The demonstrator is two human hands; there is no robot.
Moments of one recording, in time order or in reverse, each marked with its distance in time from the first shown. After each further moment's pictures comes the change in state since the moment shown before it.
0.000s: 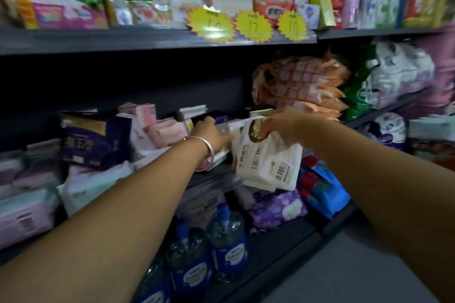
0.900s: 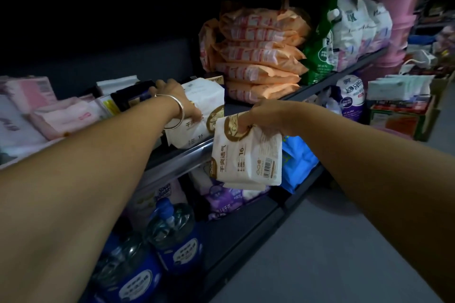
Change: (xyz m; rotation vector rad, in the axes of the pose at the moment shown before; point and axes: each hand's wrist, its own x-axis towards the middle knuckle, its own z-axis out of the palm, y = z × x) left_hand 0.104 0.056 0.082 0.395 -0.013 -0.093; right_hand 0.067 0.105 -0.043 -0.119 -0.188 0.152
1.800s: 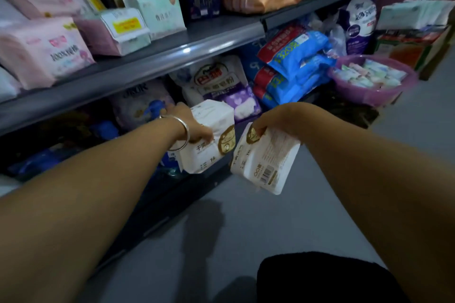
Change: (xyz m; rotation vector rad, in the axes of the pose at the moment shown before) left_hand -0.168 -0.045 0.154 -0.003 -0.367 -0.040; right_hand -0.082 0.125 0.098 -0.141 -0.215 0.369
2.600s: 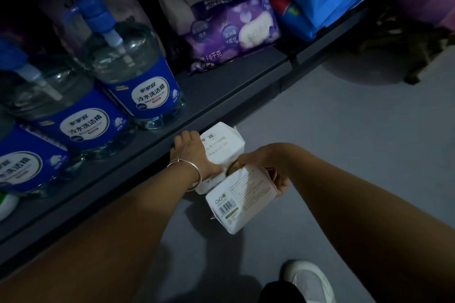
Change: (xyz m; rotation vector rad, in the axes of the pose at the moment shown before) left_hand 0.036 -0.031 0.243 0.105 -0.201 0.030; right_hand 0.168 0.100 0.164 0.140 -0.421 0.472
